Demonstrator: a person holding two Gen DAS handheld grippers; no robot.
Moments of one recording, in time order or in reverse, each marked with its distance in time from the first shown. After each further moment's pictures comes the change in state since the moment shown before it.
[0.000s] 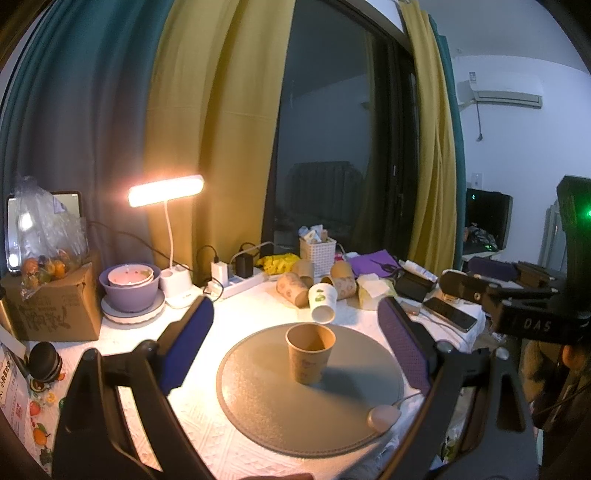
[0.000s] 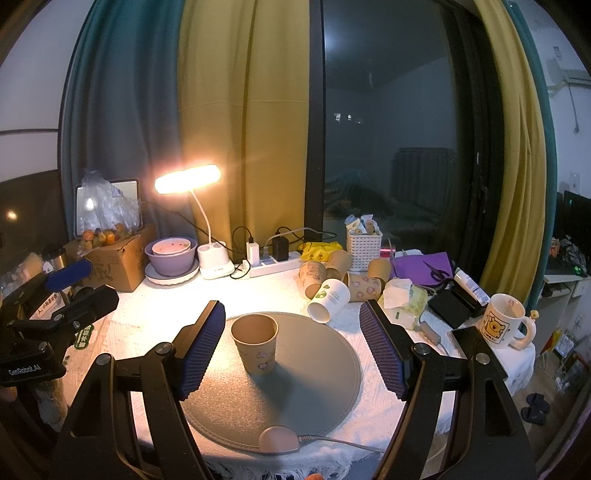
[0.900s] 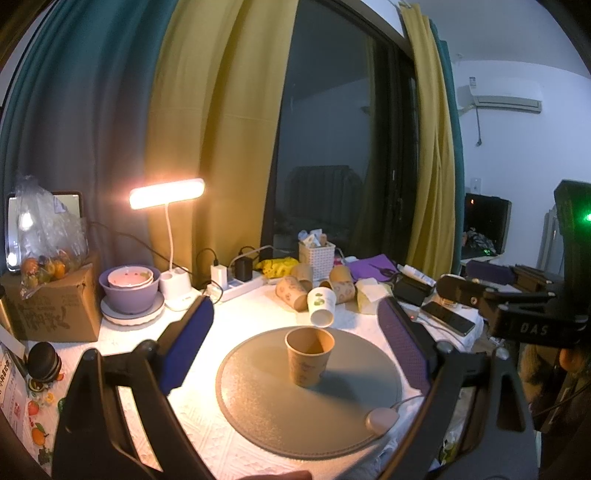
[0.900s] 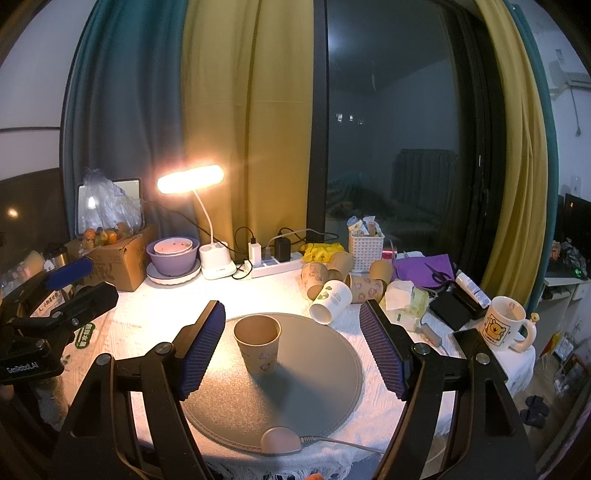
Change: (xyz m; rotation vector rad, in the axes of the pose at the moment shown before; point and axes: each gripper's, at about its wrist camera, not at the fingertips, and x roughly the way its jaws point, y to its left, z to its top) left arm -0.001 -0.001 0.000 -0.007 -0.015 -0.002; right arm -0.001 0.002 0.004 -0.007 -0.001 0.003
